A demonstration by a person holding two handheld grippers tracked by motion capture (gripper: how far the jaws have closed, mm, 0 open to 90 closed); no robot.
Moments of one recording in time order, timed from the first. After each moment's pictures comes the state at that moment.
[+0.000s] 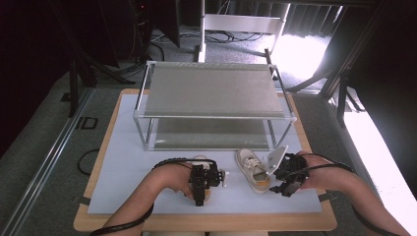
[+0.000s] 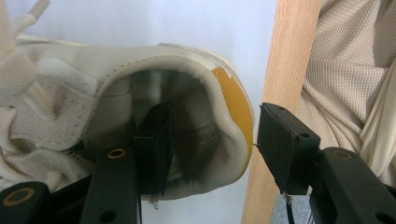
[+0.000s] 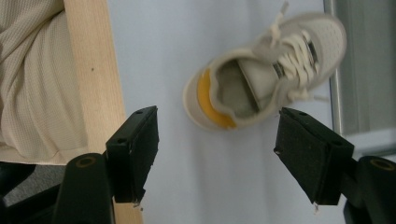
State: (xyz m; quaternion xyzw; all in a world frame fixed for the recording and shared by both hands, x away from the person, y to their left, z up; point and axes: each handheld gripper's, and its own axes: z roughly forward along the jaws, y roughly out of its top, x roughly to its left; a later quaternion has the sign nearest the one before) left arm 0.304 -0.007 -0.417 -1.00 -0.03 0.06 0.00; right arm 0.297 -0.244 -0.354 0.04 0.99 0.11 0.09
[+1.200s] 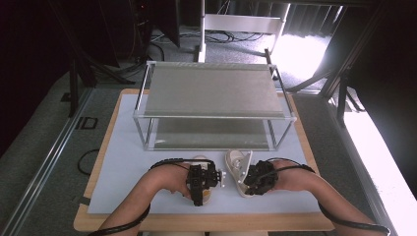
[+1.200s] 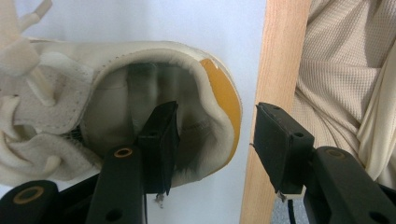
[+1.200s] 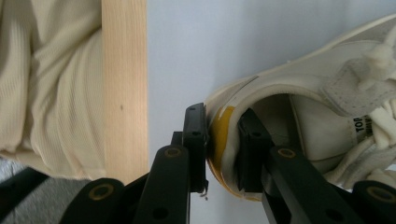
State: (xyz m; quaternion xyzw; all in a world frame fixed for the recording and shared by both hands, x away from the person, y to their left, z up) left arm 0.301 0.000 -0.412 -1.00 -0.03 0.05 -0.02; right arm 0.306 -0.184 -0.395 -0.02 0.99 0.10 0.00
